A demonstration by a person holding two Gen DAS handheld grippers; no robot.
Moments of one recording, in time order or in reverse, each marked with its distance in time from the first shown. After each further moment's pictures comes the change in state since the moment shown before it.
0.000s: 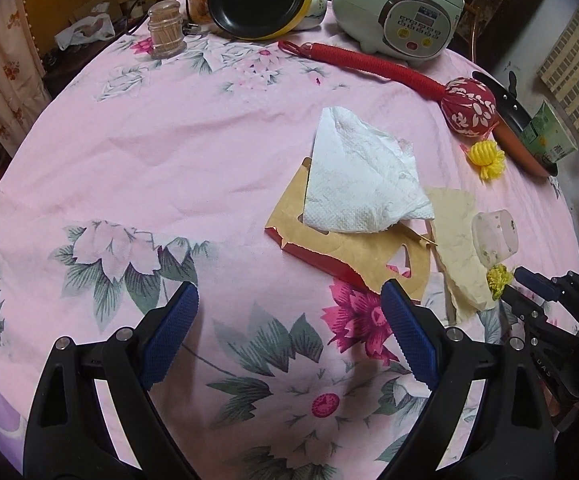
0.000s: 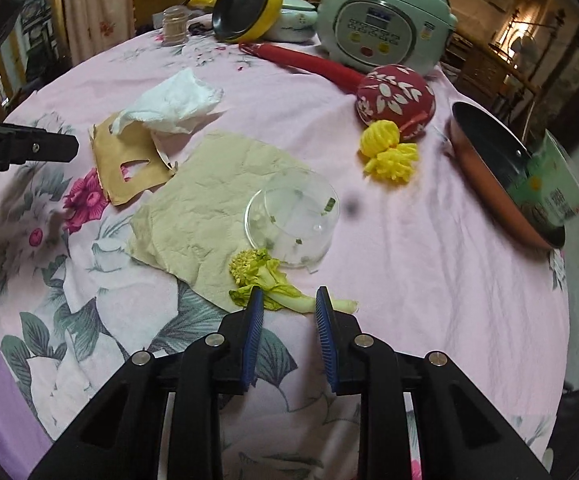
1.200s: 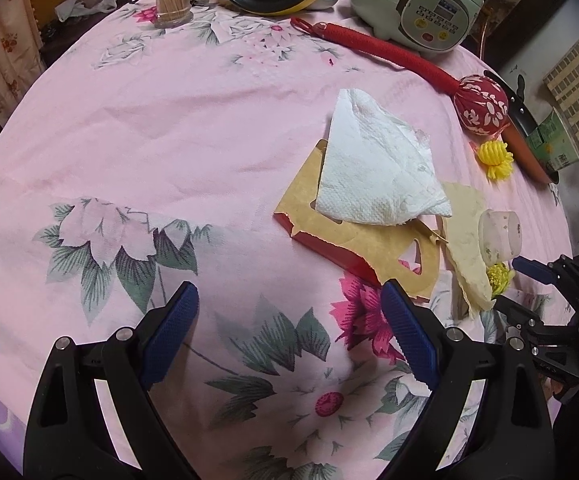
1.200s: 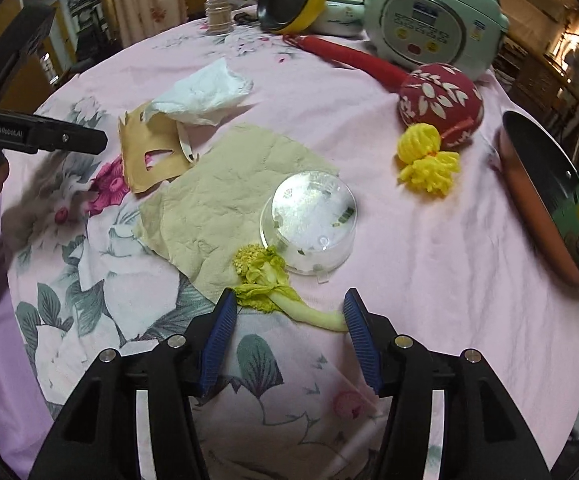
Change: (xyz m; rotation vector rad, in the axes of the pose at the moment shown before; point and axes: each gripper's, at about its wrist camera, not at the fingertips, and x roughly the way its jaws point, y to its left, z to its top) left arm 0.012 0.013 0.002 -0.055 0.074 -0.041; right arm 0.014 -0.020 0.009 -0.109 0.027 0.193
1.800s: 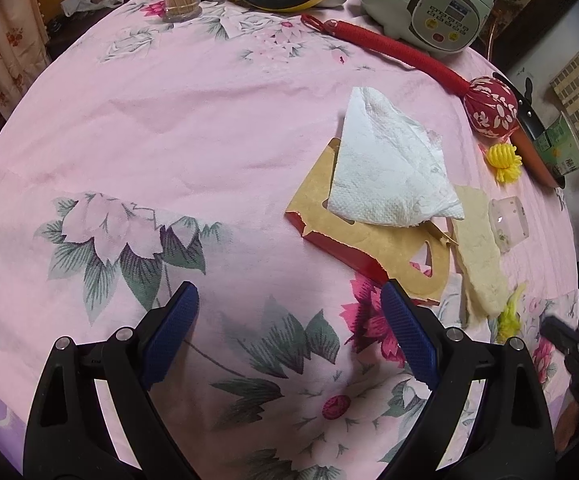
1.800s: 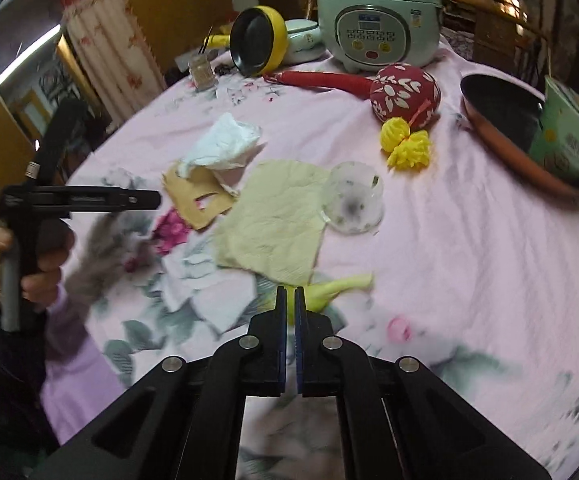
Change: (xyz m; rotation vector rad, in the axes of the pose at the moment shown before) left arm 0.005 0.005 0.001 -0.025 0.009 0.014; right arm -0.062 0.007 -0.037 0.320 -0.114 0.120
